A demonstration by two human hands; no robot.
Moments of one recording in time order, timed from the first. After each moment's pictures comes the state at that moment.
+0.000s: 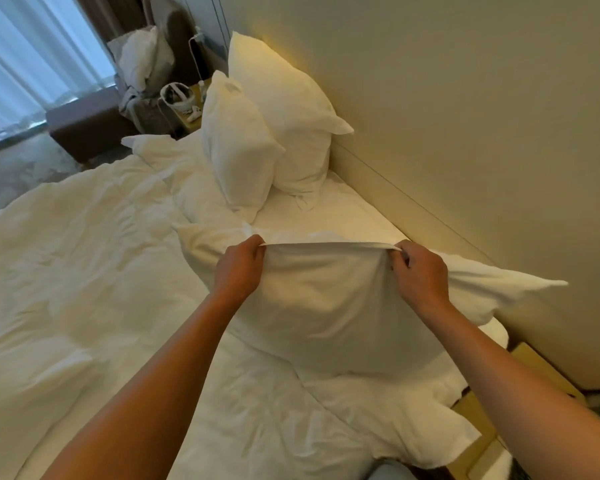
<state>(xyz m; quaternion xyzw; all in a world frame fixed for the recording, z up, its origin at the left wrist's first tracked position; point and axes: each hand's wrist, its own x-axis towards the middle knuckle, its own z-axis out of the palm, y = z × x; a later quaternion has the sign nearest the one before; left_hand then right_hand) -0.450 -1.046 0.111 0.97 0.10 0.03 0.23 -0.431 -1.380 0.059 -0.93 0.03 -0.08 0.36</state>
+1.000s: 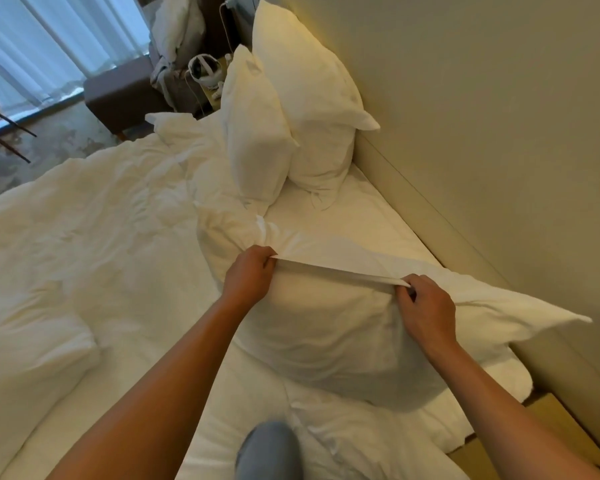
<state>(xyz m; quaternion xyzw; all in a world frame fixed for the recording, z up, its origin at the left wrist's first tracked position) -0.374 -1.082 0.072 0.96 0.15 -0.03 0.22 -0.362 -1.415 0.000 -0.94 0.00 0.00 0.35</state>
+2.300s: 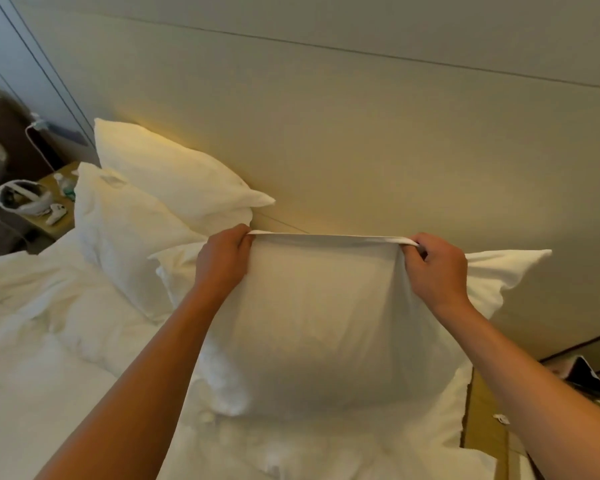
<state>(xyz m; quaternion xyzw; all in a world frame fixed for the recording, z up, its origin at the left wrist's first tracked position) -0.186 -1.046 0.164 0.94 -0.17 0.07 0.27 -0.334 -1.381 0.146 -0.90 0.20 -0.28 0.28</state>
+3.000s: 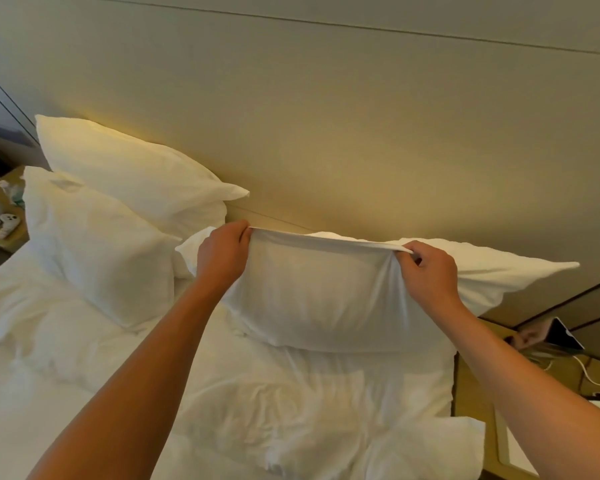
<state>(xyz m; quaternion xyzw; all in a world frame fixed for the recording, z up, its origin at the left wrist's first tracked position) -0.156 -1.089 0.130 0.95 -0.21 0.05 0.24 -0.355 -1.395 0.107 -0.88 0.28 -0.21 0.33</state>
